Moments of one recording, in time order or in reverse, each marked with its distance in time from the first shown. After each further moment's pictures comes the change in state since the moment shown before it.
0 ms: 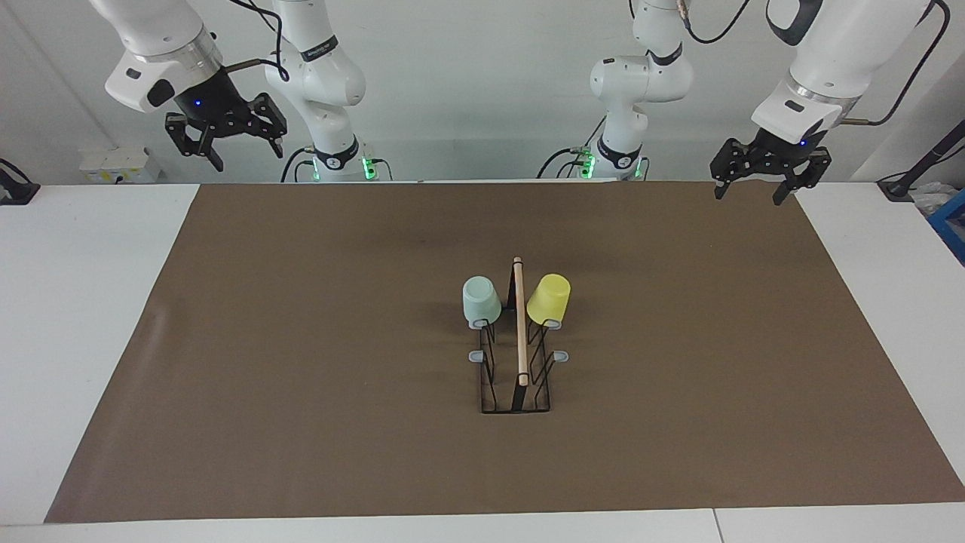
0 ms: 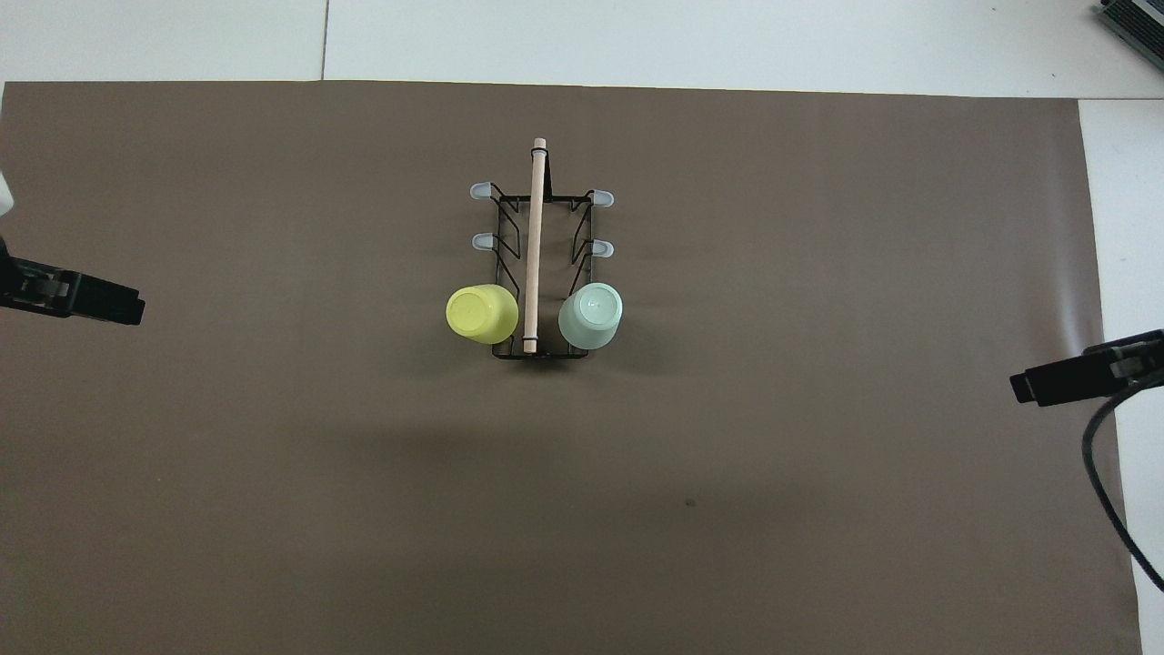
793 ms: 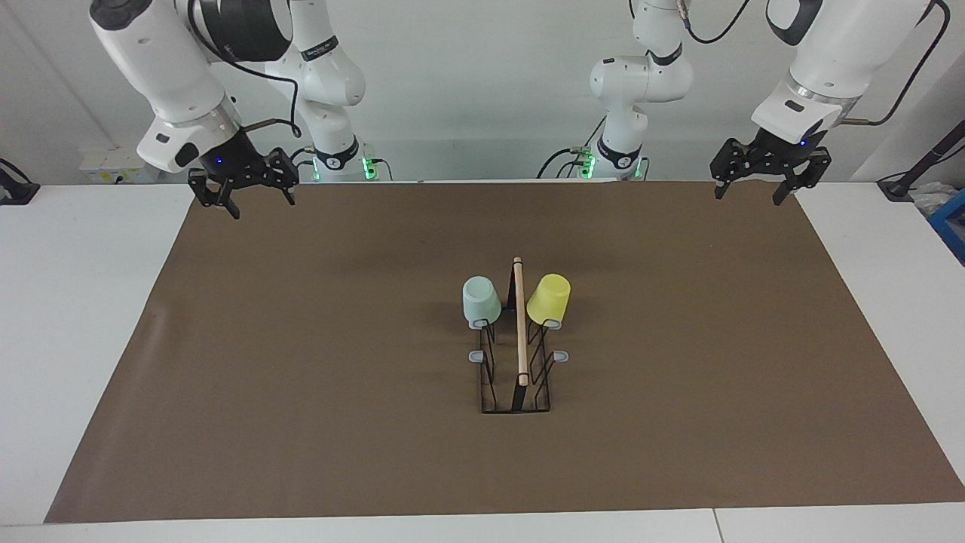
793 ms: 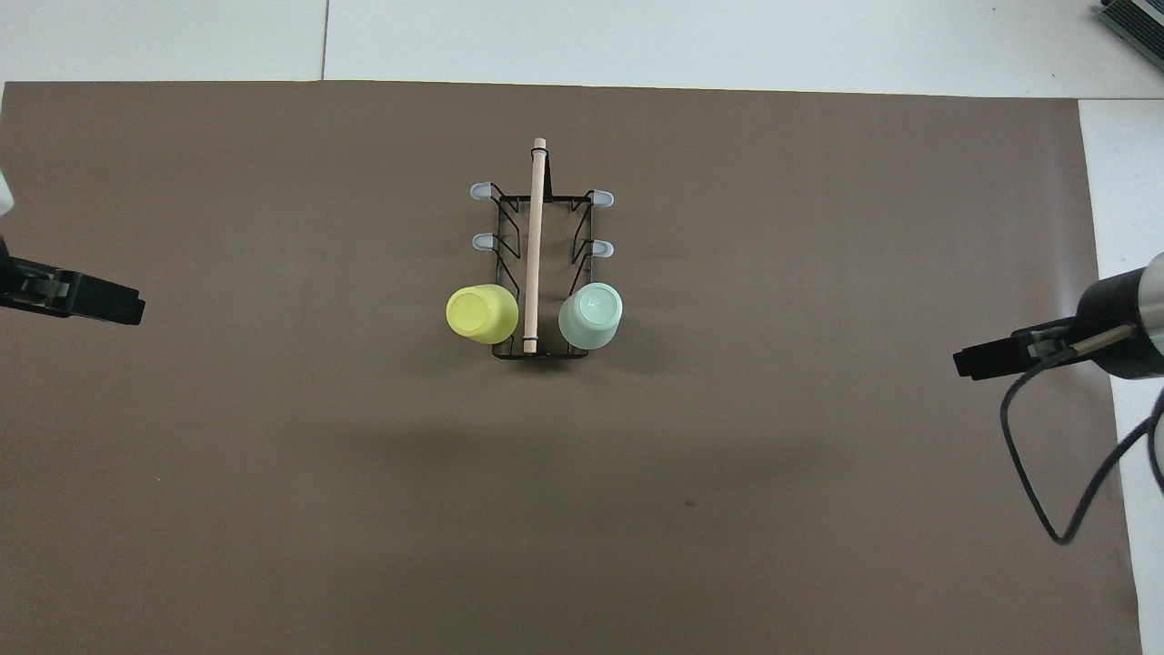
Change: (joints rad) left arm 0.000 0.000 0.000 0.000 0.000 0.000 0.000; right arm -0.039 -0.019 0.037 -0.198 0.018 0.231 -0.017
